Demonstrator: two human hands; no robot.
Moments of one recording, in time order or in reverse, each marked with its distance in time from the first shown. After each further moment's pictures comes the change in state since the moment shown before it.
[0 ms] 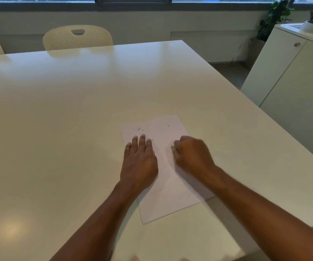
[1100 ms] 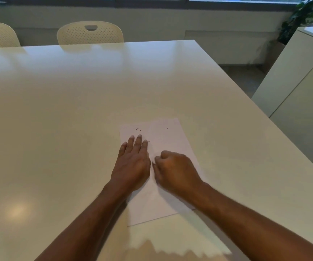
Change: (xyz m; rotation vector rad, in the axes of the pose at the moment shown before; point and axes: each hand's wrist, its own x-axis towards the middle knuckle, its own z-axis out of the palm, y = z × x) left_hand 0.001 0.000 0.004 -0.005 0.017 -0.019; right_hand -0.020 -0.014 0.009 0.123 -0.077 -0.247
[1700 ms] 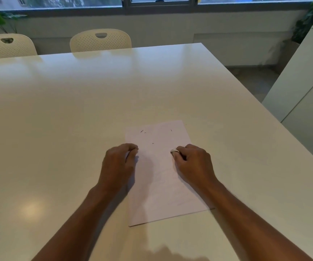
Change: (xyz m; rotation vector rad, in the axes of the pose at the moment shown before) left_hand -0.014 -0.031 -0.019 -0.519 0.492 -0.021; right_hand 0.005 0.052 0.016 0.242 0.191 0.324
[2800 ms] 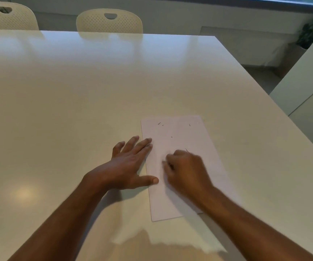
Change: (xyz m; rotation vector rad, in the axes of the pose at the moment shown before) left_hand 0.003 -0.030 -0.048 0.451 -0.908 0.104; right_hand -0.027 -0.093 0.009 -0.170 -0.179 -0.212
